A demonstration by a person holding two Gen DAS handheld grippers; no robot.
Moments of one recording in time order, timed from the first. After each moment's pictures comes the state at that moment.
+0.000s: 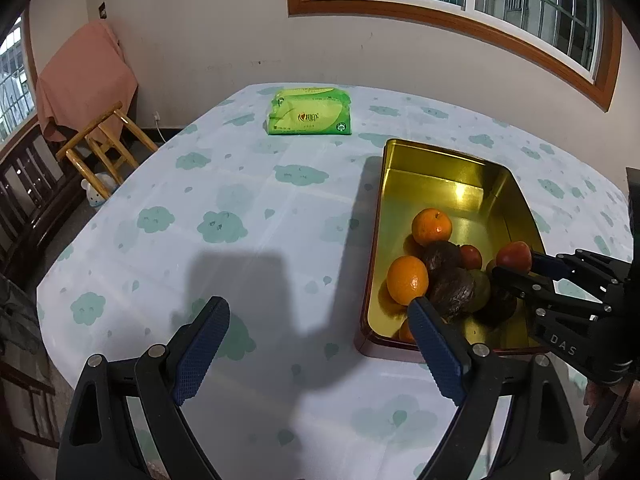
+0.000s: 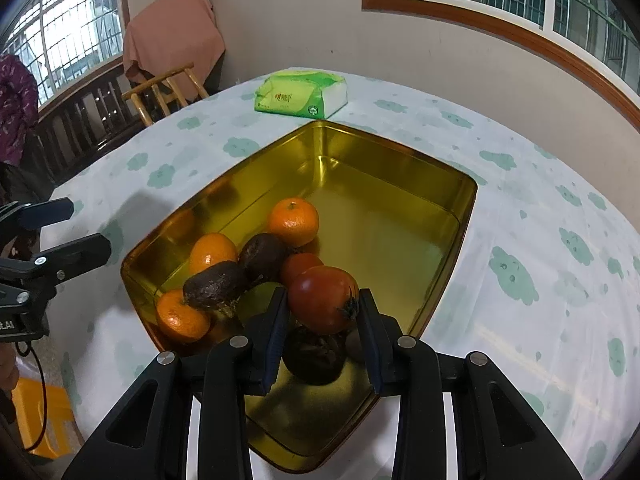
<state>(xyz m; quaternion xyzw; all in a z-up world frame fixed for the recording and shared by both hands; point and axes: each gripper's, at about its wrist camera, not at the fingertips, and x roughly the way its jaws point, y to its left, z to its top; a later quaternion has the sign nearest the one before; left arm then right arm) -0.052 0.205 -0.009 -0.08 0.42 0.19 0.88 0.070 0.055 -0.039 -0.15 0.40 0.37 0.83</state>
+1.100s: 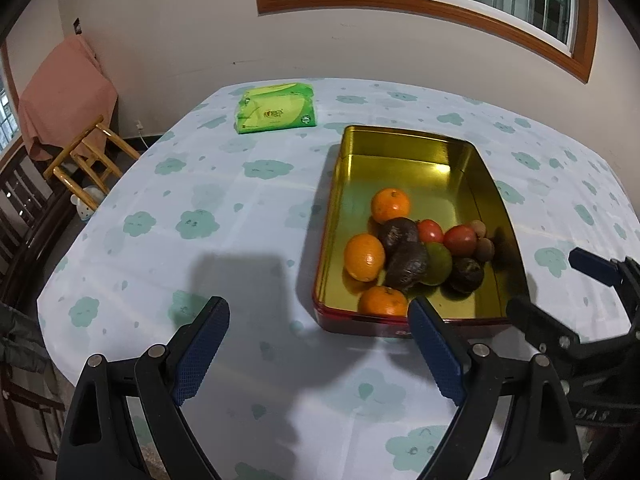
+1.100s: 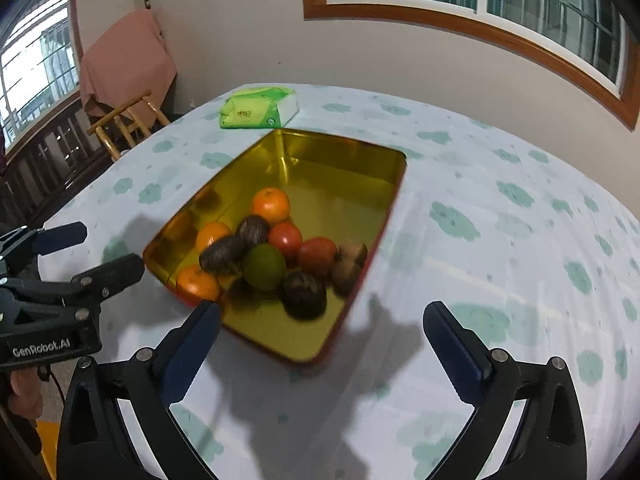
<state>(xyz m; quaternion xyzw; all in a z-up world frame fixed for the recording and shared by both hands) -0.055 0.169 -0.001 -0.05 0.44 0.16 0.88 0.018 0.003 -0.010 -0.09 0.41 0.29 0.86</state>
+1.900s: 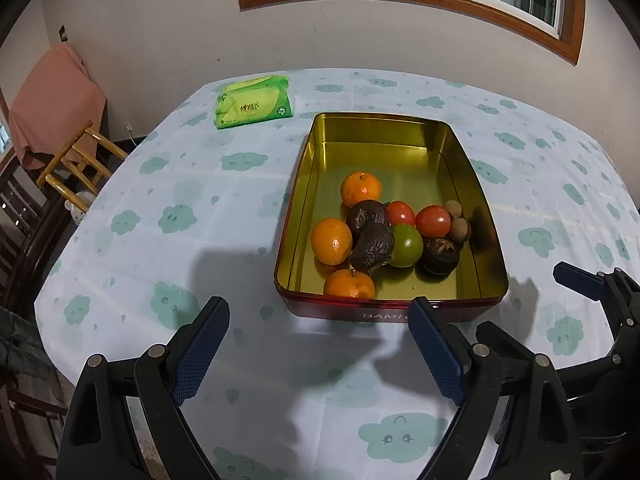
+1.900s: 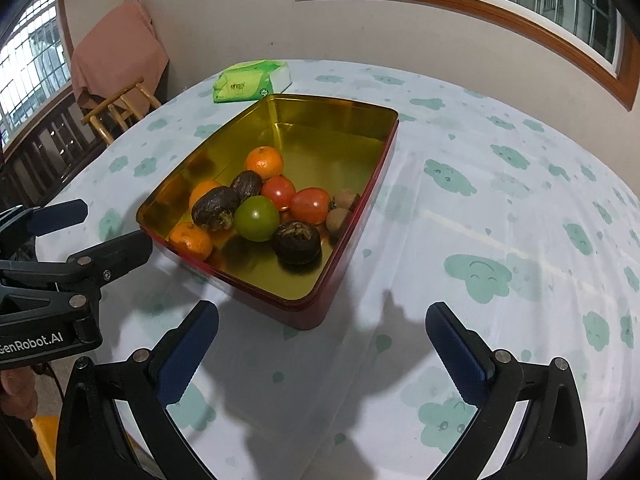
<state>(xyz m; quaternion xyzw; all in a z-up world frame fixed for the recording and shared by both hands) -0.052 0.143 -0.003 -0.04 0.46 0.15 0.88 0.008 -0.005 -0.028 -0.10 0.44 0.28 0.85</state>
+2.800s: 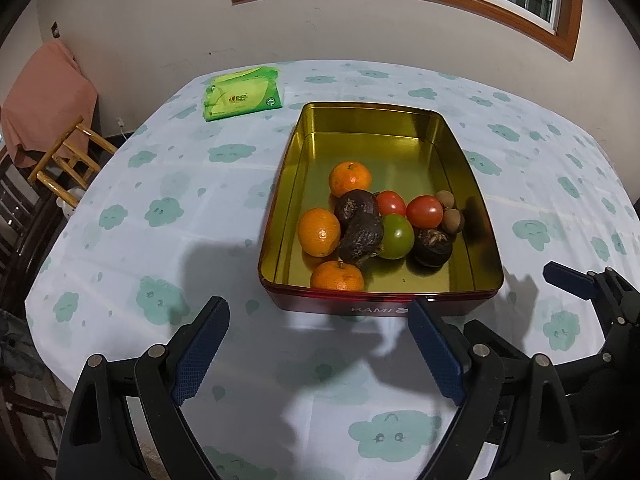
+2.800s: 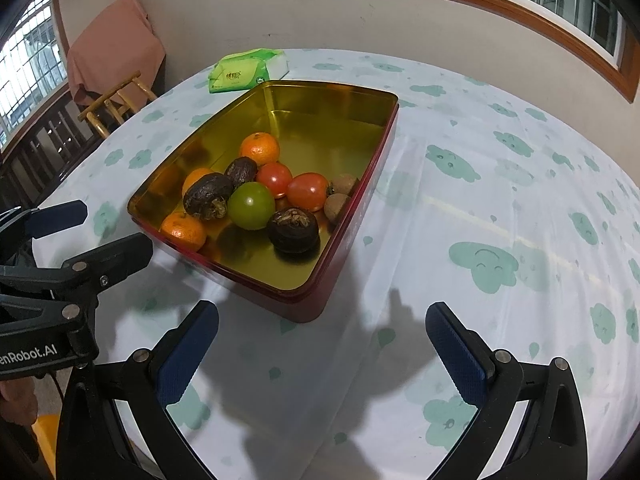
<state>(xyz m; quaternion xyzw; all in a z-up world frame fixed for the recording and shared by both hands) -0.050 0.137 -0.013 -0.05 0.47 0.13 0.87 0.010 -0.004 -0.037 -0.10 0.45 0.28 0.84</state>
